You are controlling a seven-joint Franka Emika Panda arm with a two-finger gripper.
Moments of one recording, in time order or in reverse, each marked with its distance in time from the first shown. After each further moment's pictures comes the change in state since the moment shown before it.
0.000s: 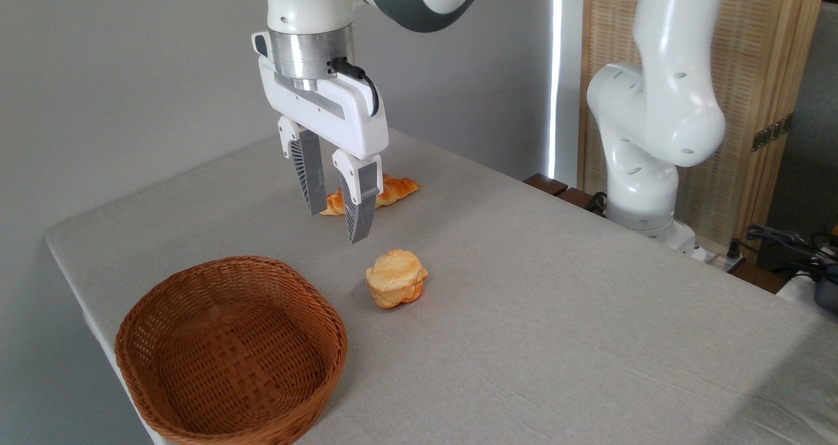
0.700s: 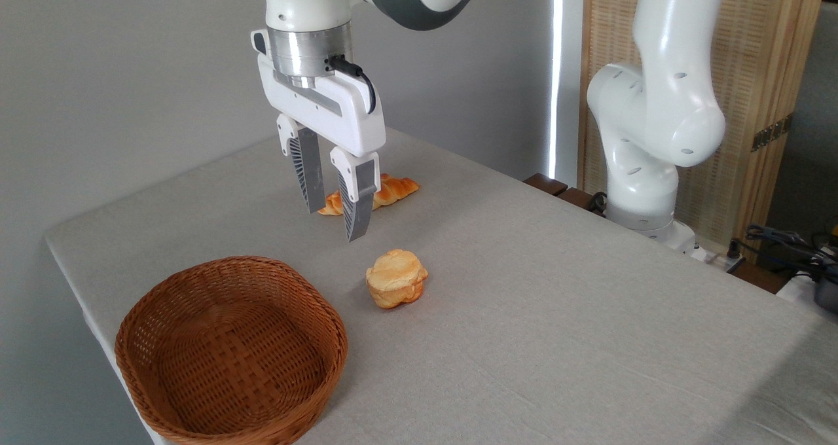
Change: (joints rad) arm -0.002 0.000 -0.007 0.004 0.001 0.000 0.000
